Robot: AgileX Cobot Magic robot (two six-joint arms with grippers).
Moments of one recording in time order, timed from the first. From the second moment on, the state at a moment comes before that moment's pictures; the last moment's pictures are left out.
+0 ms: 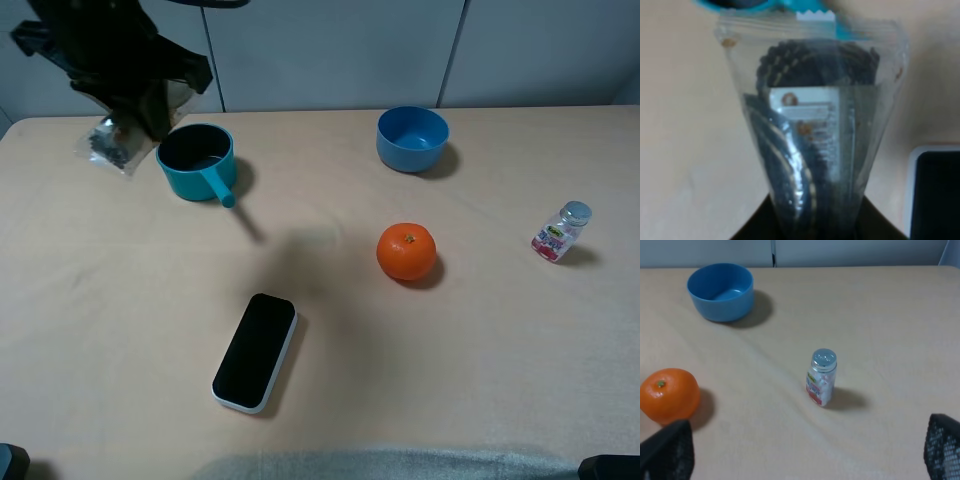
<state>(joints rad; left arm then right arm) -0.52 1.65 -1.37 0.07 1.07 -0.22 0.03 -0.01 -0.49 0.01 1.02 -0.01</state>
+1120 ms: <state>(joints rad) -0.86 2.18 -1.98 0.07 1.12 -0.21 0.03 -0.01 -0.49 0.01 1.02 -0.01</state>
